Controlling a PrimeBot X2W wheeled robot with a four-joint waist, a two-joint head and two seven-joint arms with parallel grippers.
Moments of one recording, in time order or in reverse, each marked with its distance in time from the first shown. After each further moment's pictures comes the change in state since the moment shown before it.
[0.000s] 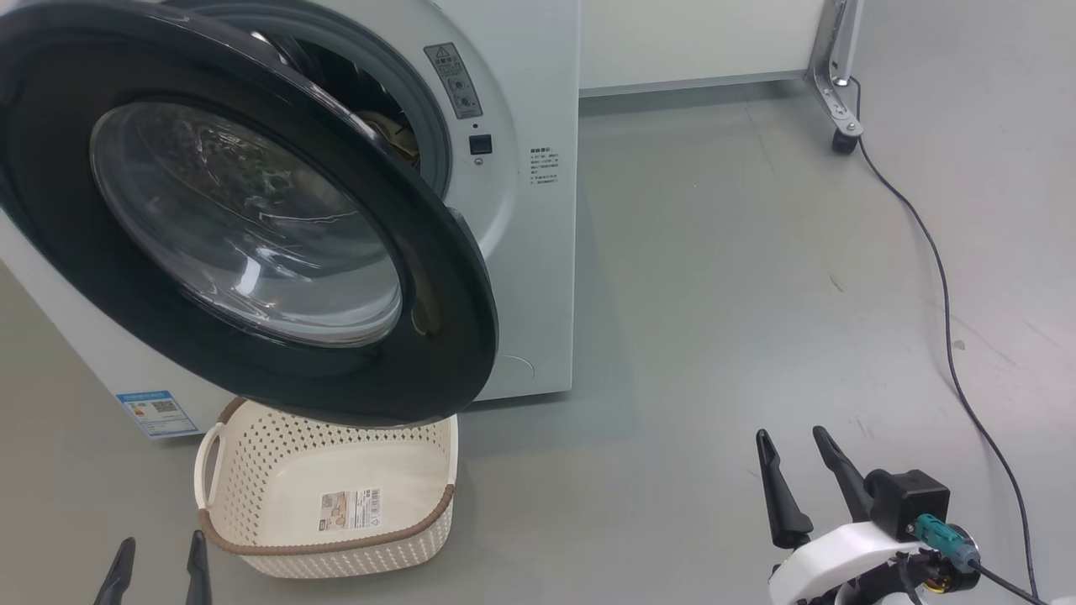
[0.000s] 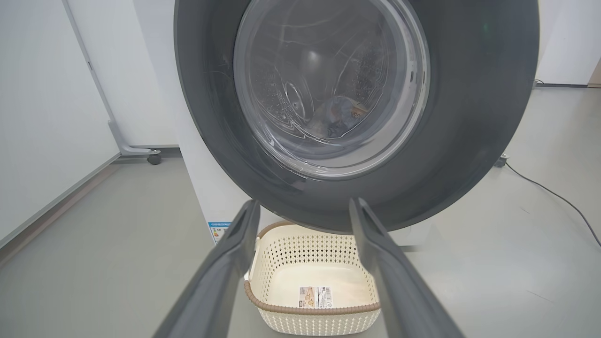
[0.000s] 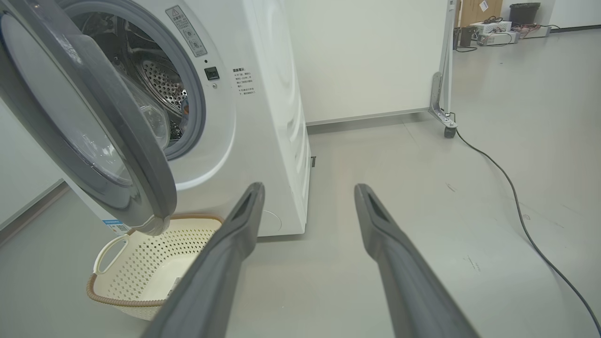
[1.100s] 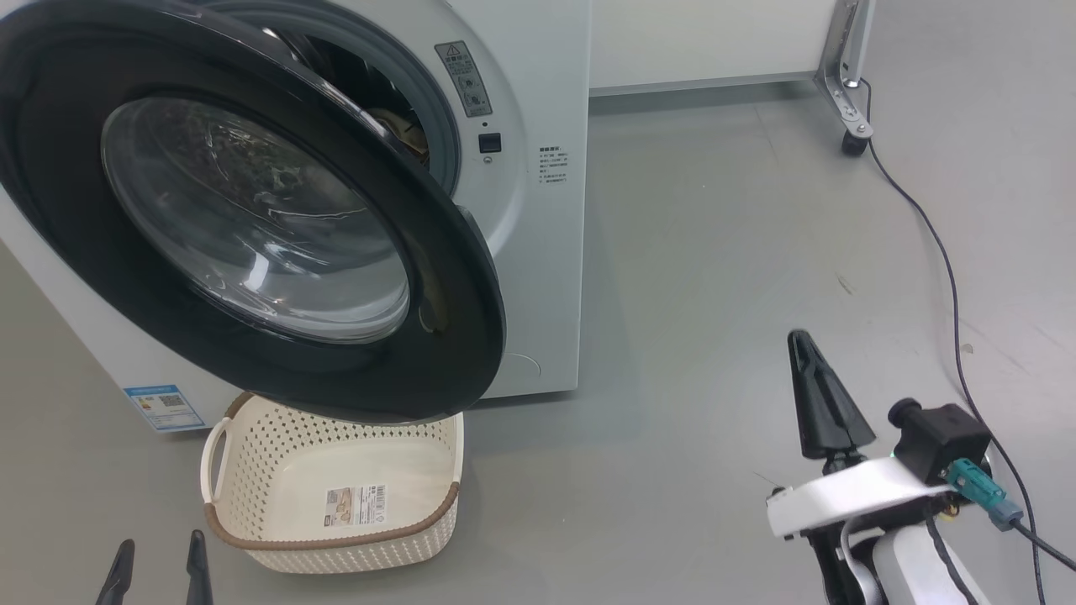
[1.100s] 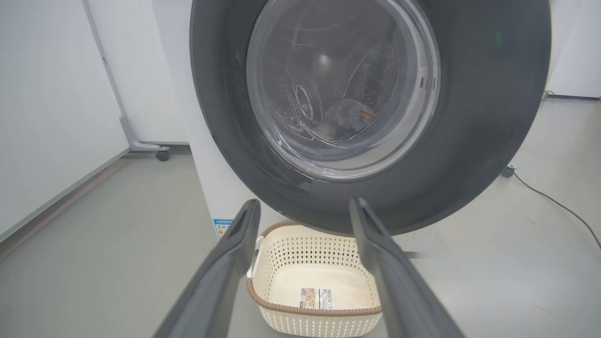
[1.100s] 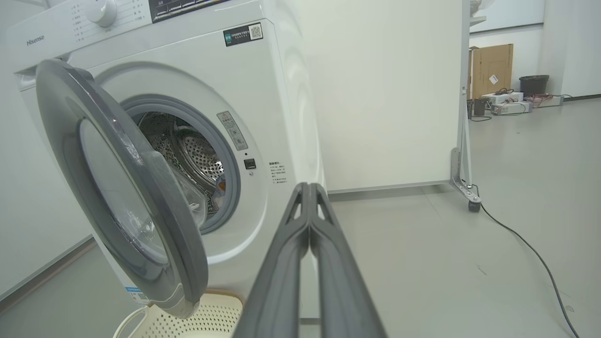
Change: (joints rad) left arm 0.000 -0.068 0.068 0.002 0.051 -0.034 0.000; right arm -0.037 0.000 -0.009 -0.183 0.015 0.002 0.001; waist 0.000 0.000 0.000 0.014
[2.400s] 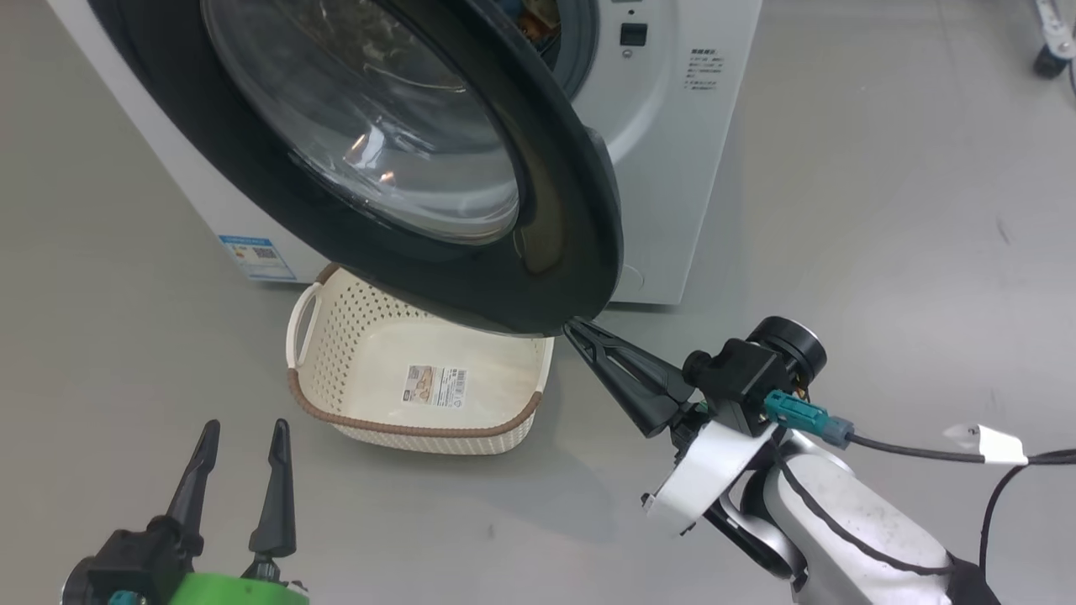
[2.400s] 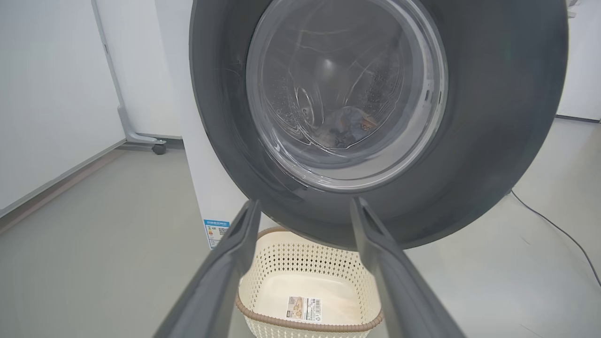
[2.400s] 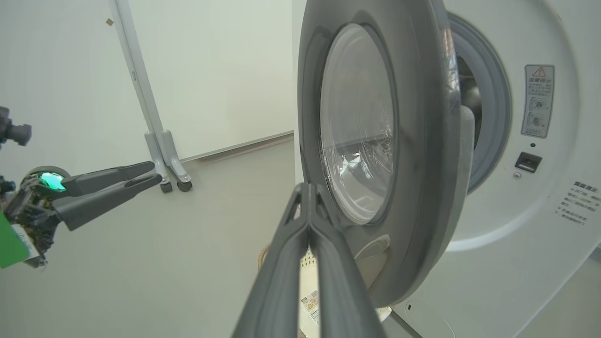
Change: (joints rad) left arm -0.160 -0.072 -0.087 -0.049 0.019 -0.061 0.000; right arm -0.321 -0.169 0.529 -0.099 0.069 0.008 0.142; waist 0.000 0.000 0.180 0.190
